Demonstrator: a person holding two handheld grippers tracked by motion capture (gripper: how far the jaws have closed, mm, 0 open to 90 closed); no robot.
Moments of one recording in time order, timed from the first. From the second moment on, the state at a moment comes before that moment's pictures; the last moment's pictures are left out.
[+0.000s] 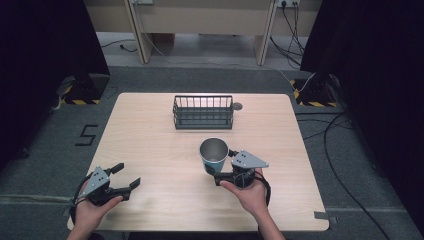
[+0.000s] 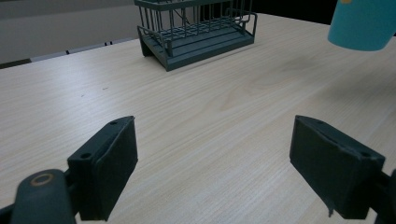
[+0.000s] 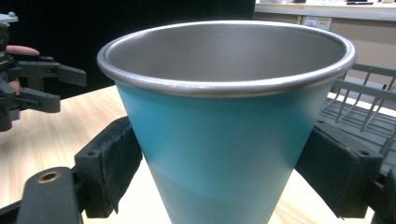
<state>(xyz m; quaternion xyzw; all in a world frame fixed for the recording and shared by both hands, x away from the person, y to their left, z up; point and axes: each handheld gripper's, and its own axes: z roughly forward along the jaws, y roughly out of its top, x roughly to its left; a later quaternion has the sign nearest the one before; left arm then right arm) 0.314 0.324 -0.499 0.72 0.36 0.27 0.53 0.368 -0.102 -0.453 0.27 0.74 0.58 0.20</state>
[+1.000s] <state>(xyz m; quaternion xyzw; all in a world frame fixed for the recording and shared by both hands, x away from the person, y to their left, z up) 0.314 0.324 -0.498 0.72 0.36 0.27 0.53 0.399 -0.093 -0.432 0.29 0.73 0.58 0.23</state>
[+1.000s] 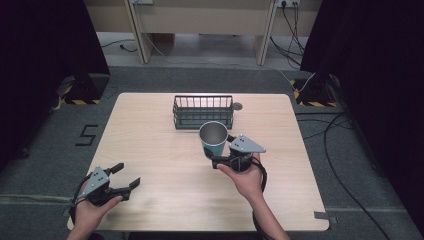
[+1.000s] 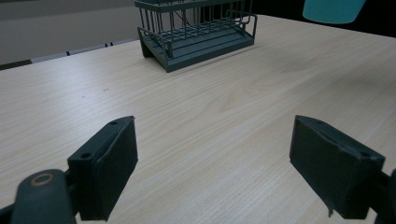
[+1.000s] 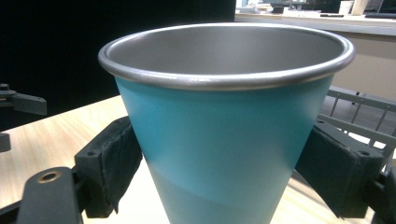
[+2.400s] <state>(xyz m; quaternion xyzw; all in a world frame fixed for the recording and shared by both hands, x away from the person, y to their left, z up) 0.314 0.324 -0.498 0.72 0.36 0.27 0.53 0.446 -0.077 -0.411 0.32 0.70 0.59 0.25</state>
